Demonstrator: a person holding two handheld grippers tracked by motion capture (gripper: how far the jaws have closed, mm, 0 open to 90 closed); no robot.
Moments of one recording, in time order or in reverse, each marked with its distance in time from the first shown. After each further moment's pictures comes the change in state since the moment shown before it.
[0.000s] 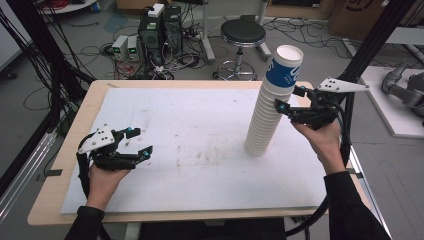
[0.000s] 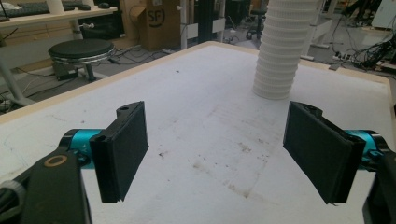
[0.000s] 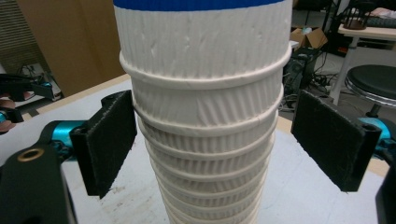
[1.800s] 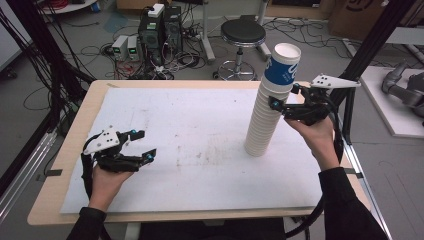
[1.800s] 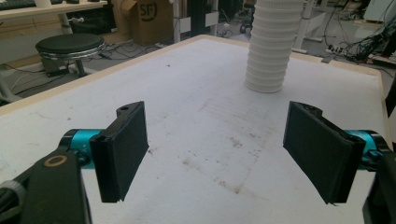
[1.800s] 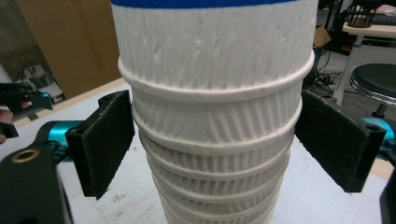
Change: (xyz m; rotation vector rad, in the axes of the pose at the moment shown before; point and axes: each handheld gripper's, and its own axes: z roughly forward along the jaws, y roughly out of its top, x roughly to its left) left arm -0.006 -0.002 0.007 0.022 -0.030 0.004; right arm 0.001 0.004 0.017 0.004 0.005 0.000
